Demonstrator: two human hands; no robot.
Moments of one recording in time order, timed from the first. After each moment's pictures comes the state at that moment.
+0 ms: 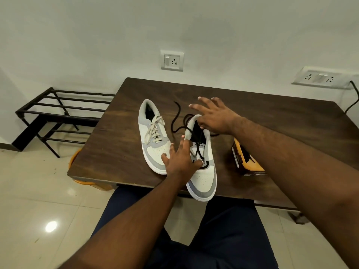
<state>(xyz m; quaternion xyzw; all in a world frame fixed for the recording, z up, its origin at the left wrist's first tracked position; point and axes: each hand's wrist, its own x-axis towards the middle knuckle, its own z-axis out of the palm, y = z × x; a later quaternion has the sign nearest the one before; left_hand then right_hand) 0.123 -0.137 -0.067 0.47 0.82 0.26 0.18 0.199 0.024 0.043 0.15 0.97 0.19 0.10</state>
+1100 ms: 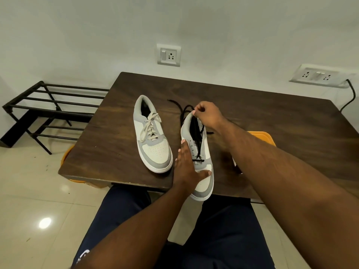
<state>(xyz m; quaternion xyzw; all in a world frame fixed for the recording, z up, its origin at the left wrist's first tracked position) 0.151 -0.137 -0.112 0.46 0.74 0.41 0.27 0.169 0.019 0.013 0.47 0.77 -0.38 -0.20</state>
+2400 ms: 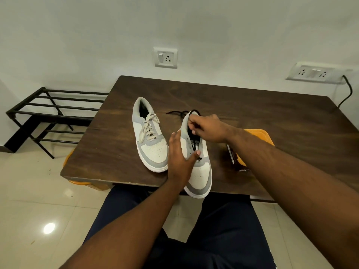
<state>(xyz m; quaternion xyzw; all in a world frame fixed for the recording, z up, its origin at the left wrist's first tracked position) 0.141 -0.139 -0.080 0.40 0.69 0.57 0.20 0.212 -0.009 0.032 0.25 0.95 -0.21 0.01</state>
